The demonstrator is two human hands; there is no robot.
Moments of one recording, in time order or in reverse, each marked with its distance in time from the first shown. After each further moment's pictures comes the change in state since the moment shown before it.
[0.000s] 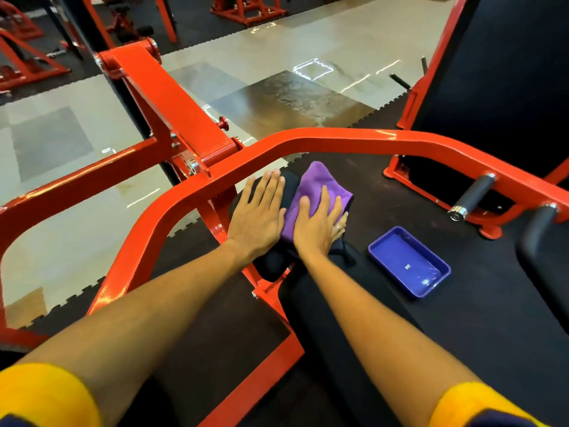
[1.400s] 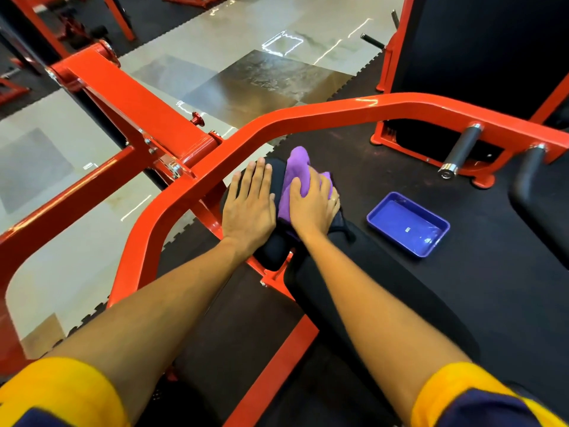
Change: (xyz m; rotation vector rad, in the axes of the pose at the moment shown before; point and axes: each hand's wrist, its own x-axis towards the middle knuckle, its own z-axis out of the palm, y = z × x) left_hand 0.001 0.001 -0.004 -0.027 -0.016 -0.050; right_hand 0.003 -0.003 -0.002 -0.076 0.084 0.020
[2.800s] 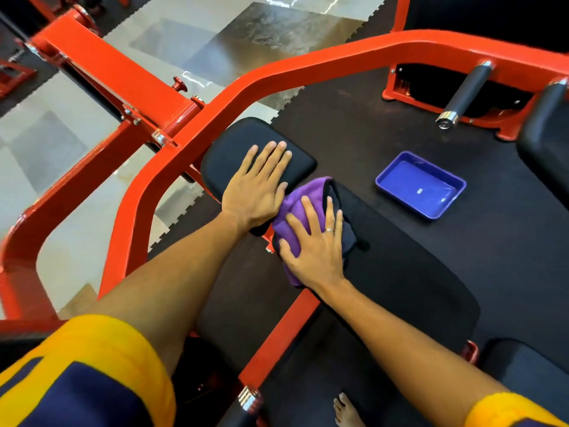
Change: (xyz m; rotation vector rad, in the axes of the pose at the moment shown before) left_hand -0.014 0.032 0.004 0.061 -0.061 0.348; right_hand -0.100 0.137 -0.029 -0.375 -0.026 -0.606
